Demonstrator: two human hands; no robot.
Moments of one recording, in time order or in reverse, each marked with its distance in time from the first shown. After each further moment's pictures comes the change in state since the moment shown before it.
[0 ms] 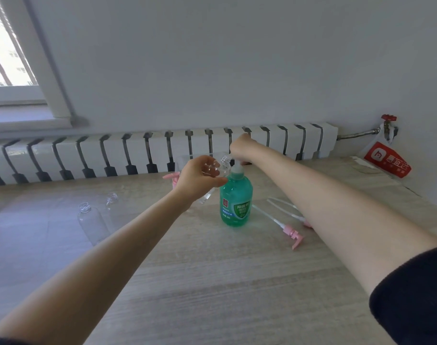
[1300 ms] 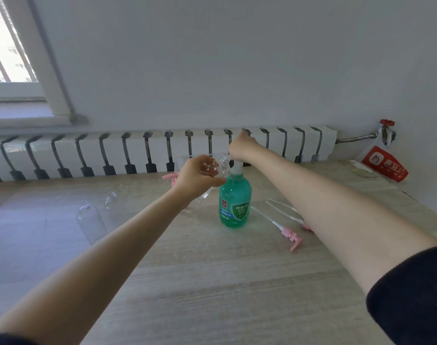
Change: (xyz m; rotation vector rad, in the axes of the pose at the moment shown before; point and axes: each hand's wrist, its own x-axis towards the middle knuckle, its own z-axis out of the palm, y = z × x) left_hand 0.001 0.002 -0.003 0.002 0.008 0.003; right_hand -0.006 -0.009 -0.002 -0.051 0.075 0.042
